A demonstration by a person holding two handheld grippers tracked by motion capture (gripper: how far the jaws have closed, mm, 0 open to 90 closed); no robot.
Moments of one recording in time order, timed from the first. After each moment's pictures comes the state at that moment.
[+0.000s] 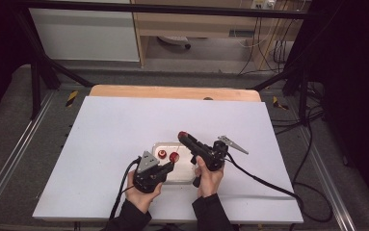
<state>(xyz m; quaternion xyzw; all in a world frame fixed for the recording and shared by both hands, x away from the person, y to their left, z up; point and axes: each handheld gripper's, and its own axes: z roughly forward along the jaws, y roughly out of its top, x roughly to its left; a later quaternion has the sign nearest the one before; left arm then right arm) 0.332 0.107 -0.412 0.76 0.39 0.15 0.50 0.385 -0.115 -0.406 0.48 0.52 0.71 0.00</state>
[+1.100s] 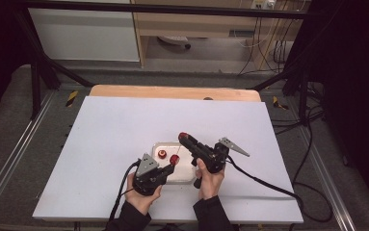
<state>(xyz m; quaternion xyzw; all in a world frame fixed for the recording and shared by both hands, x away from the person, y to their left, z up) 0.325 0.107 -0.416 0.76 0.38 0.15 0.51 0.379 -0.117 -0.406 0.46 0.52 0.72 0.02</state>
